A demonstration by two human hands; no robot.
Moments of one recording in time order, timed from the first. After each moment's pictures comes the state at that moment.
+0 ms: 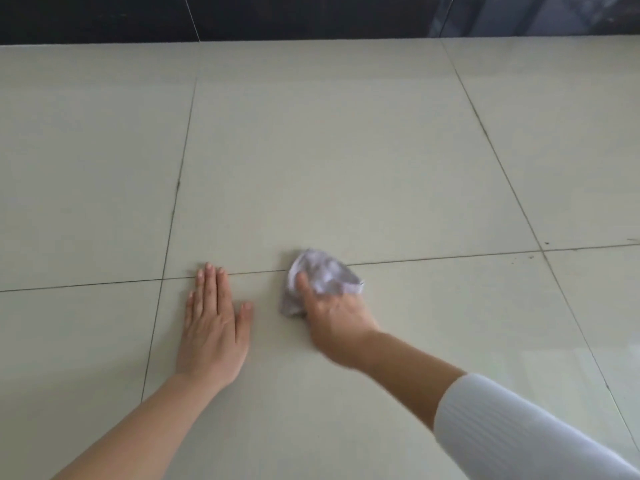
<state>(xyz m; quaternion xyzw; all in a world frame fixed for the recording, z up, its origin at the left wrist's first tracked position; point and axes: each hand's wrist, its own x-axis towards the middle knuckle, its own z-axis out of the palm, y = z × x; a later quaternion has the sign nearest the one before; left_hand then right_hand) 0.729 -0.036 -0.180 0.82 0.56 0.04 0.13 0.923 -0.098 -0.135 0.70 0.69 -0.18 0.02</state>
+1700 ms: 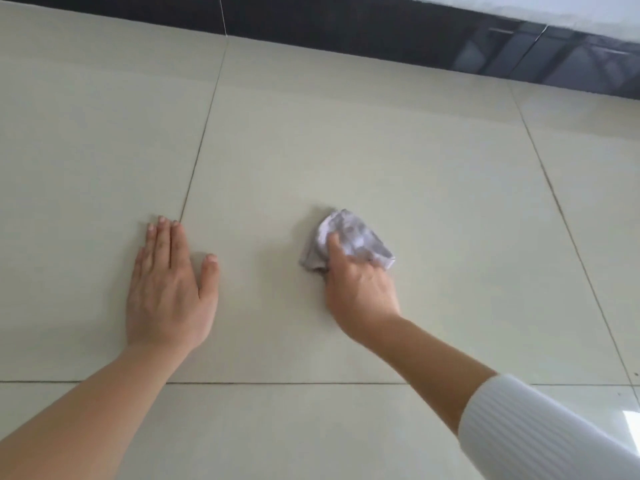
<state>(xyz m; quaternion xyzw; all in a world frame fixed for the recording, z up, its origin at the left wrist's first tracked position) 0.744 0.146 -0.184 0.76 0.64 0.09 0.08 0.969 0.075 -0.157 0.77 0.63 -0.04 -0.13</state>
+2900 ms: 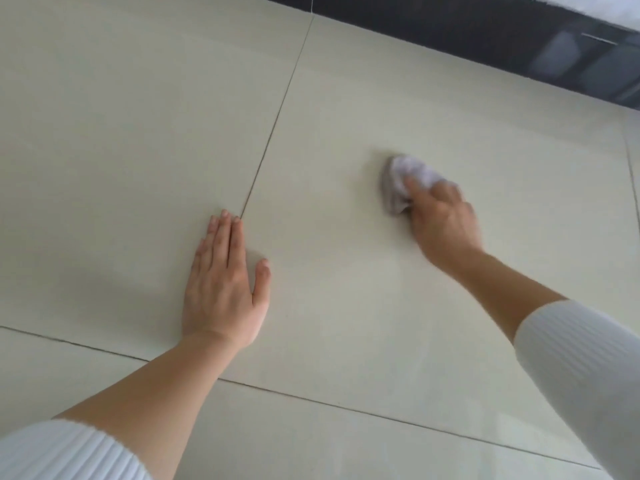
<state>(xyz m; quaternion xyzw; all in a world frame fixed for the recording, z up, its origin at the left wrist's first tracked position) 0.749 0.146 -0.172 0.74 0.67 0.07 0.10 1.049 0.188 -0.146 0.73 0.68 -0.02 -0.05</state>
